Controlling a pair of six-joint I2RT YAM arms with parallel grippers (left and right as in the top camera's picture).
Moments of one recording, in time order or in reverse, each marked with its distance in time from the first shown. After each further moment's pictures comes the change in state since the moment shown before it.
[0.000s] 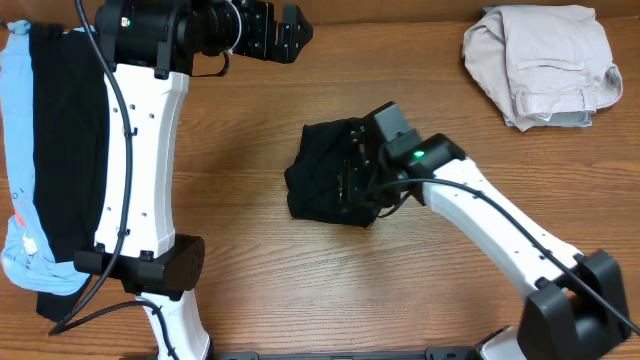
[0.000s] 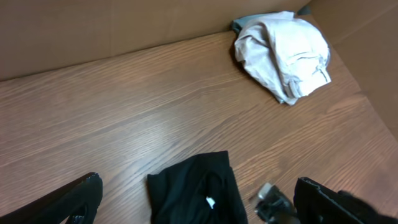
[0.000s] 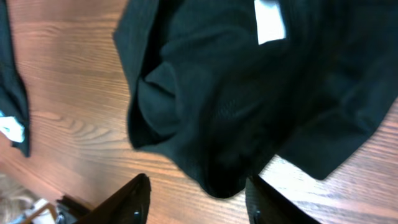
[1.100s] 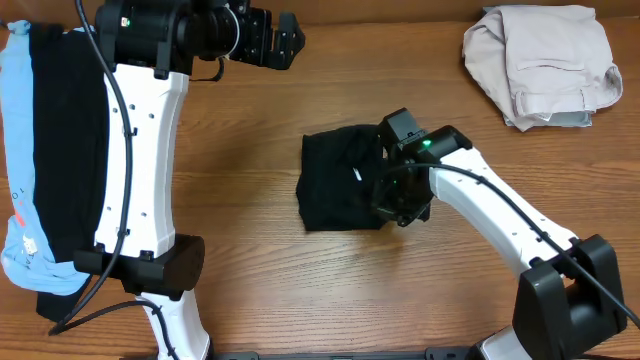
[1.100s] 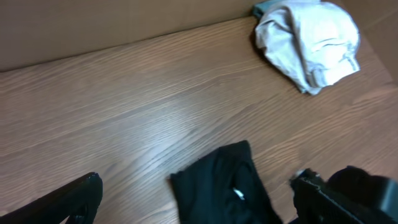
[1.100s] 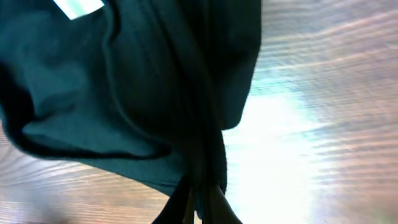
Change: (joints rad) left arm 0.000 0.000 0.000 -0.055 -0.078 0.035; right arm -0.084 0.048 -0.002 -0.281 0.112 0.070
